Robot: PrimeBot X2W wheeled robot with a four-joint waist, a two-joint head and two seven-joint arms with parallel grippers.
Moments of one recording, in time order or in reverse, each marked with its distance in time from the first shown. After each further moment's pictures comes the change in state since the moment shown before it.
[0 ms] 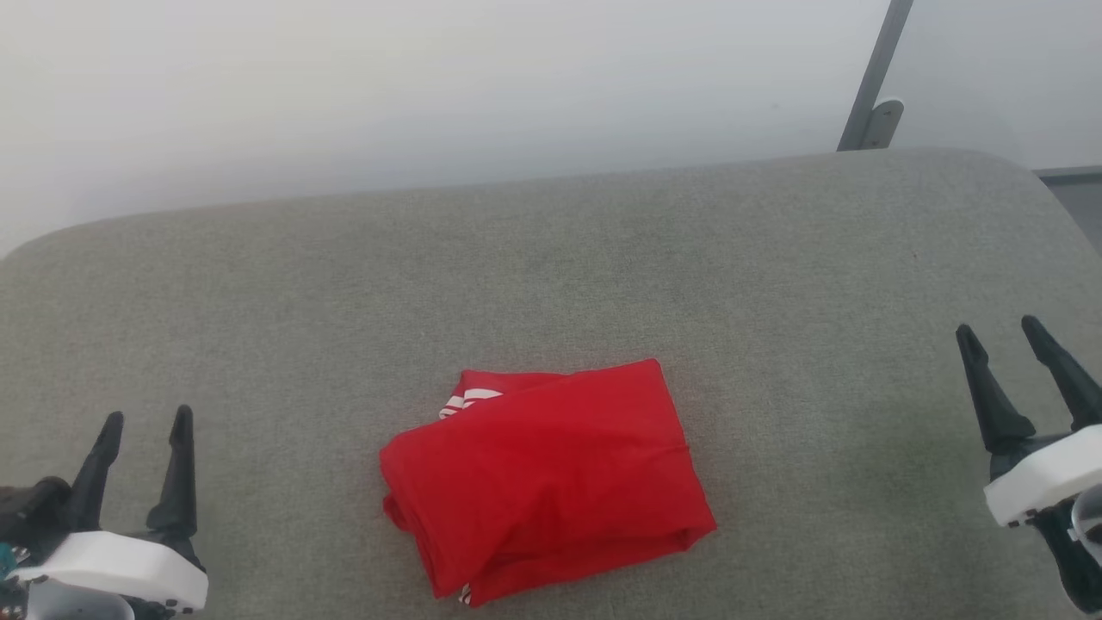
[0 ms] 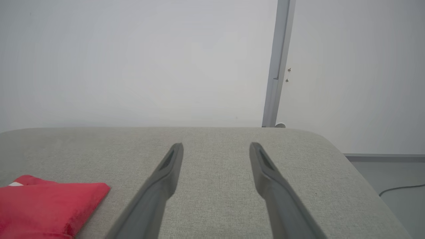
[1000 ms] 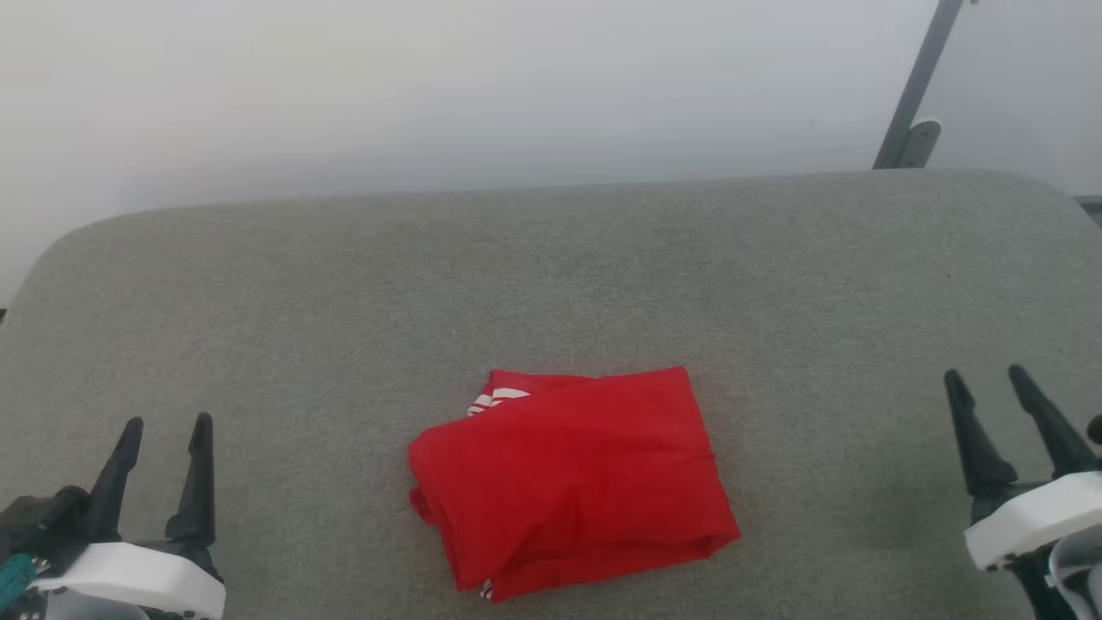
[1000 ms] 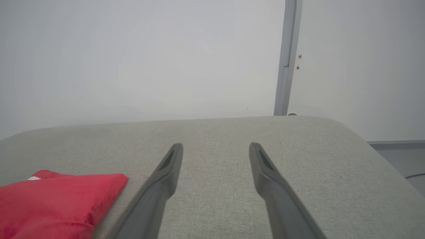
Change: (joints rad) left arm 0.033 -0.026 0.001 -0.049 0.027 0.000 0.000; right arm 0.097 0.085 -0.085 -0.024 -0.049 0.000 -0.007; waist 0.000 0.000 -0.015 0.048
